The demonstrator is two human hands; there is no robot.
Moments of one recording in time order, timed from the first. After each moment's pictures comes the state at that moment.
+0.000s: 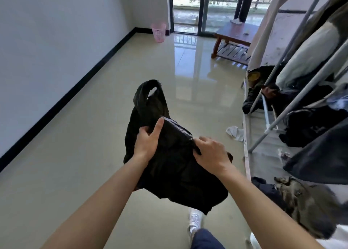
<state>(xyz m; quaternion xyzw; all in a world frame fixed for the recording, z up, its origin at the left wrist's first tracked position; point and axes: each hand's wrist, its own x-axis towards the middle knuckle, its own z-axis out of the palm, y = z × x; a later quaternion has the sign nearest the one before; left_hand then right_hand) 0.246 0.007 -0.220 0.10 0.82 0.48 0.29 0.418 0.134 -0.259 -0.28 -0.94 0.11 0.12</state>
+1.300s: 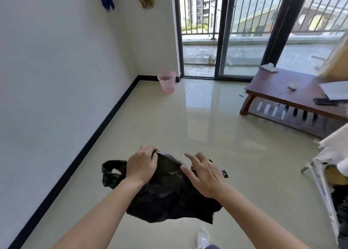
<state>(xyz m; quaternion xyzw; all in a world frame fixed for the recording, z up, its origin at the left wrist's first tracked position) -0.569 0.642 -0.211 0.42 0.89 0.18 0.01 -0.378 0.771 -0.239 -0.26 -0.93 0.24 0.07</state>
